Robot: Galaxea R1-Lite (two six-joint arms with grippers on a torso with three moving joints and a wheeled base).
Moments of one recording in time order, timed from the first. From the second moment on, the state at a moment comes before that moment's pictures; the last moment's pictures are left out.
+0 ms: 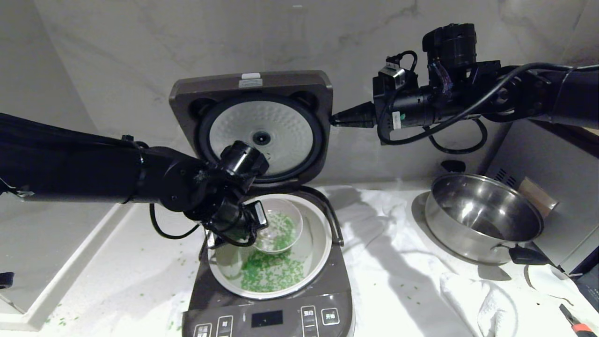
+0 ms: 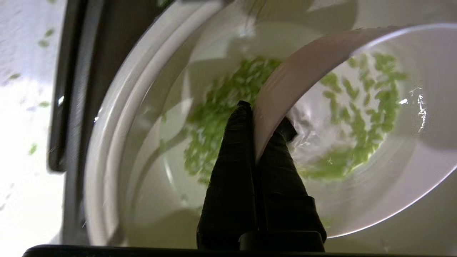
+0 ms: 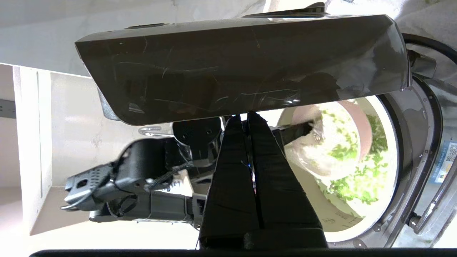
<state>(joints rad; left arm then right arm) -0.57 1.94 -1.35 0.39 0.17 -0.83 0.33 2.05 -1.90 0.20 0.87 0.82</state>
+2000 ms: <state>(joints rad) -0.61 1.99 -0.48 -1.52 0.40 -0.27 0.32 2.07 -1.90 0.14 0.87 0.89</state>
